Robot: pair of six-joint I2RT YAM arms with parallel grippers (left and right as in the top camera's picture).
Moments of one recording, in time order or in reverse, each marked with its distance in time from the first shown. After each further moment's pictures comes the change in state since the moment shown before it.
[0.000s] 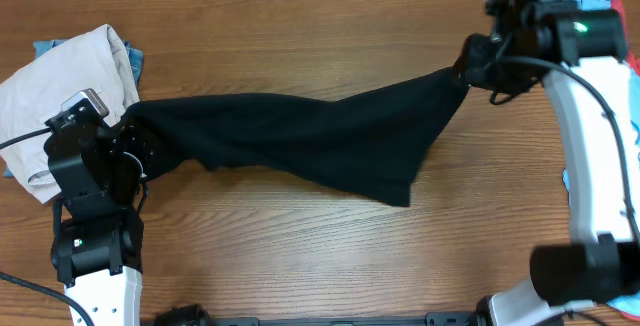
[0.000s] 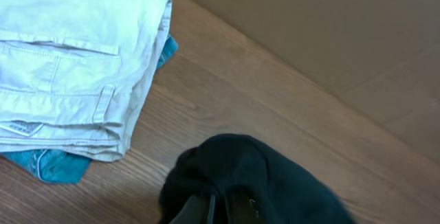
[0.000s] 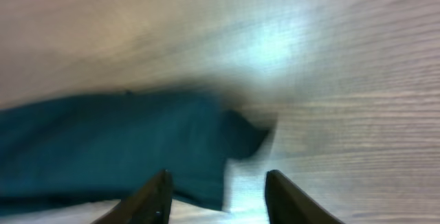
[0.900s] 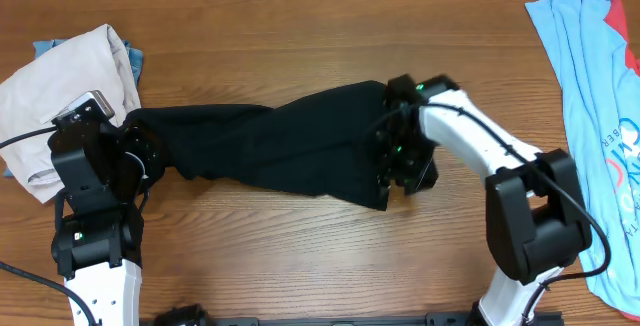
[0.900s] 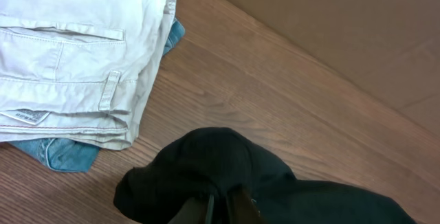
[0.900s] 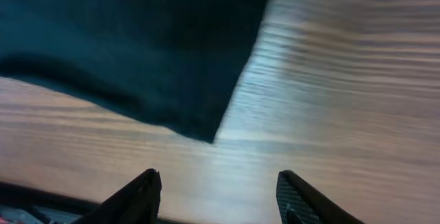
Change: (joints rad) left arm 0.000 0.027 0.000 -0.029 -0.001 0.034; right arm 0.327 0.135 -0.568 0.139 -0.102 0.029
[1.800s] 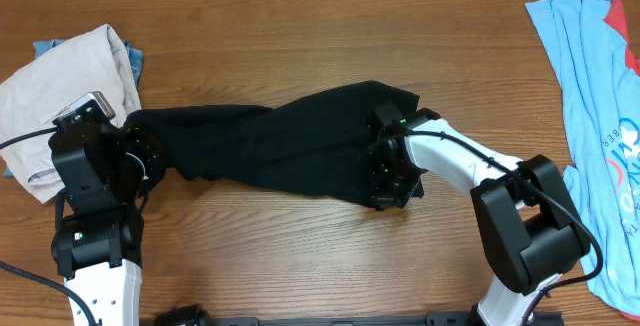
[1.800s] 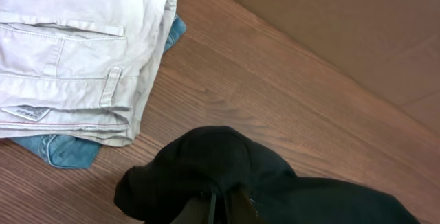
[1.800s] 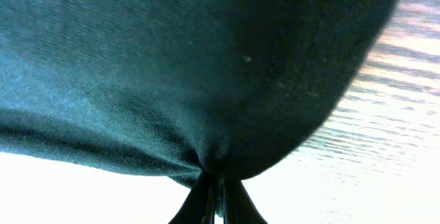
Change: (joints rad) left arm 0.000 0.000 0.000 -0.011 0.001 0.005; right arm 0.074 -0.032 -0.183 0.245 0.024 0.098
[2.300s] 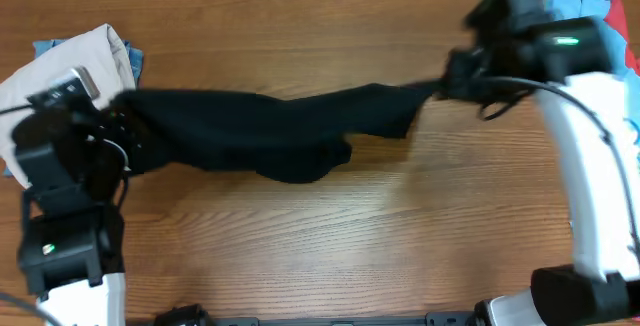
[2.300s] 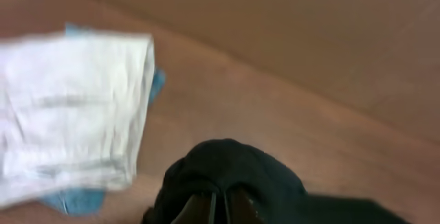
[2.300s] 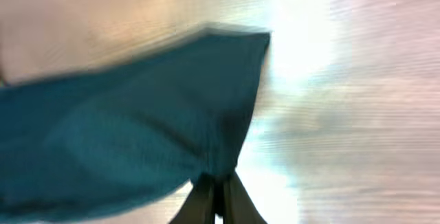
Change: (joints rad) left arm 0.000 -0.002 0.277 -0.146 0.041 0.128; right arm -0.322 -0.232 0.869 -0.512 0.091 -0.096
